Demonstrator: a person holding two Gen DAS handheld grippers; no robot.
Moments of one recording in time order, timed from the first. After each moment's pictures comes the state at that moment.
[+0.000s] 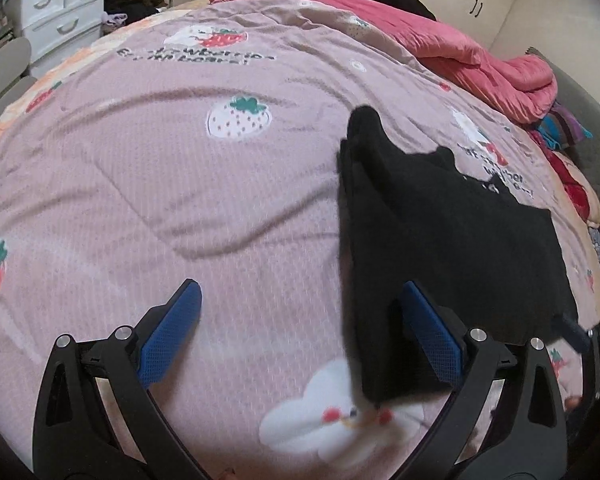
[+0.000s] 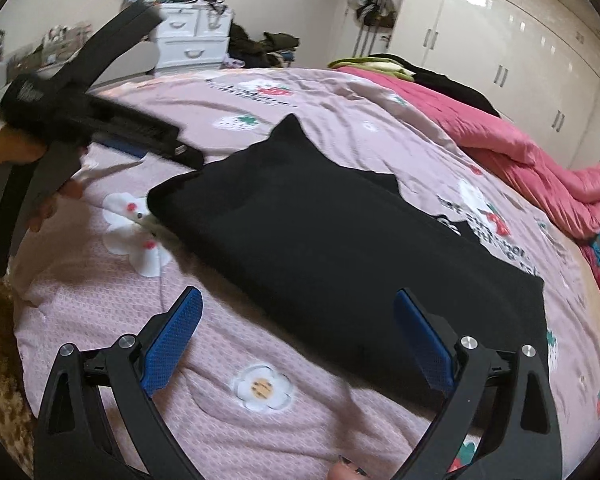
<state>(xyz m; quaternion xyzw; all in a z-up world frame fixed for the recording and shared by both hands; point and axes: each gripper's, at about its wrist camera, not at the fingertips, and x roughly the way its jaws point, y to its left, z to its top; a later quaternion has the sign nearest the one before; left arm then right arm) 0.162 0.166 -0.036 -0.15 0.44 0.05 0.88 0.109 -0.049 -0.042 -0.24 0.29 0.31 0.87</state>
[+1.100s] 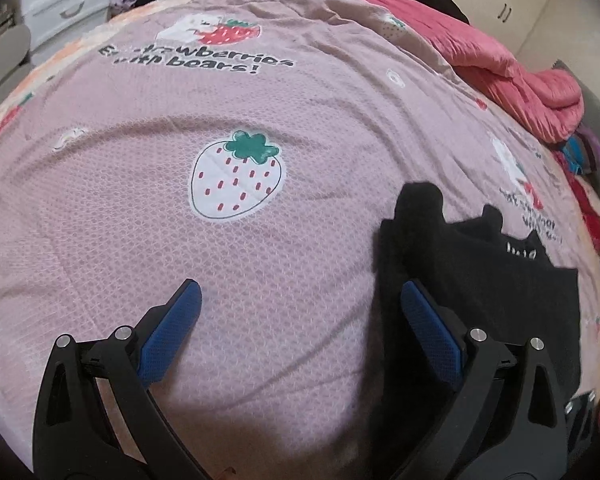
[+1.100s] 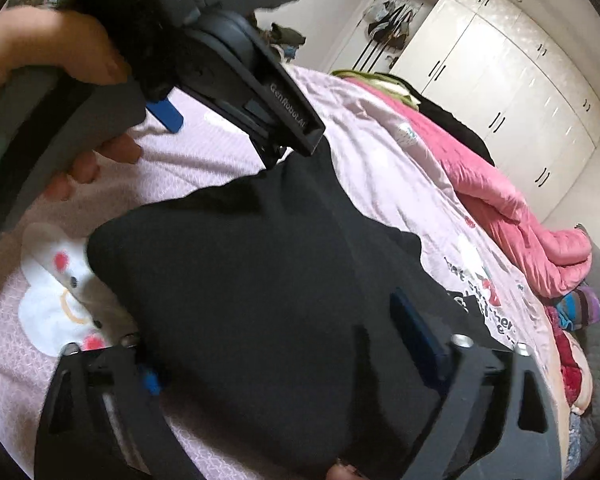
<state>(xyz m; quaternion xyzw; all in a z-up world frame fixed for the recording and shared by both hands) 0.248 0.198 -0.048 -0.19 0.47 0.07 0.86 0.150 0.031 -0.067 -0.33 0.23 0.26 0.88</state>
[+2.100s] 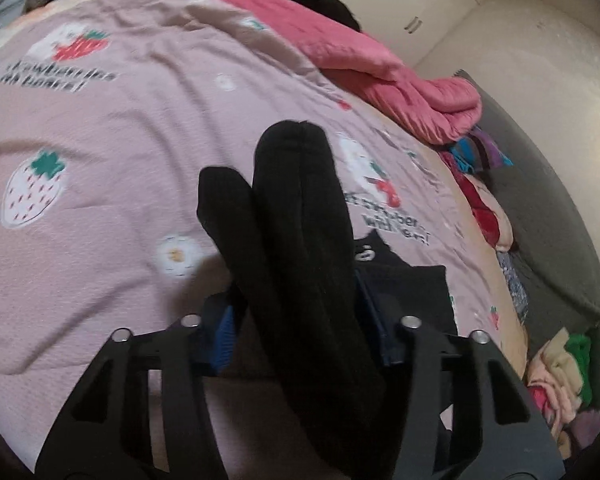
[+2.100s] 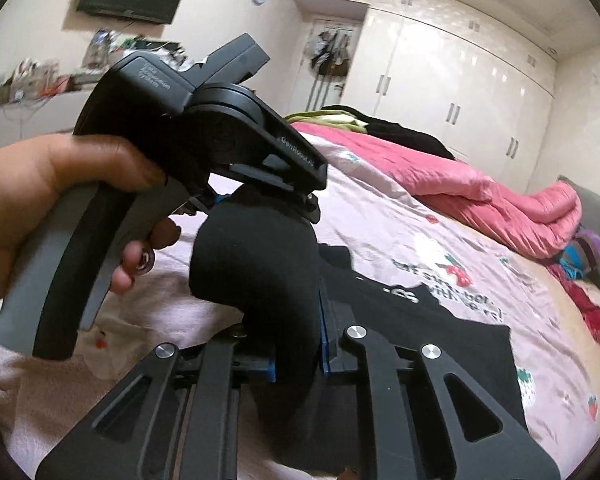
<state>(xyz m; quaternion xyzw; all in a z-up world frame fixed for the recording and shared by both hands) 0.262 0.086 0.001 -0.25 0.41 -0.12 0.87 0.137 -0.059 -0.012 -0.19 0.18 0.24 0.94</state>
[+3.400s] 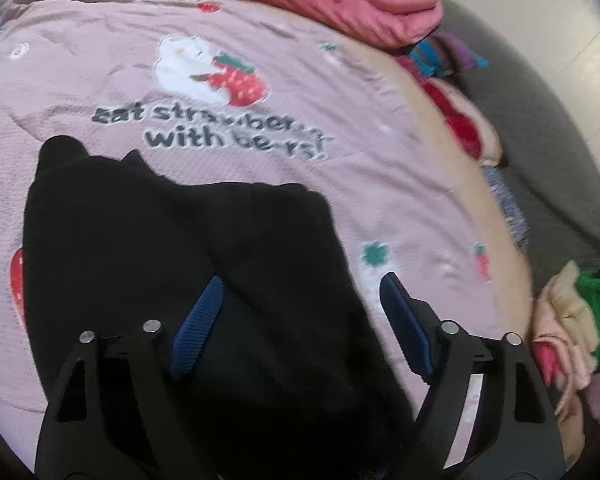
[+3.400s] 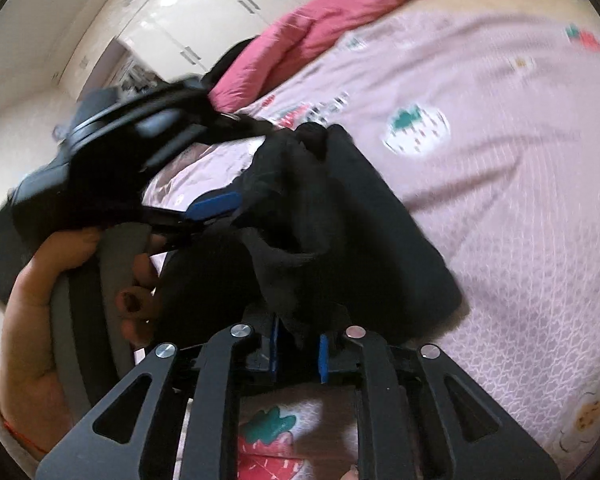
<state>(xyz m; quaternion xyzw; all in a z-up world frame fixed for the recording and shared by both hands) 0.325 -0.150 -0.020 -0.19 0.49 -0.21 0.83 0.179 -0.312 -0.081 0.33 0.37 0.14 0.86</state>
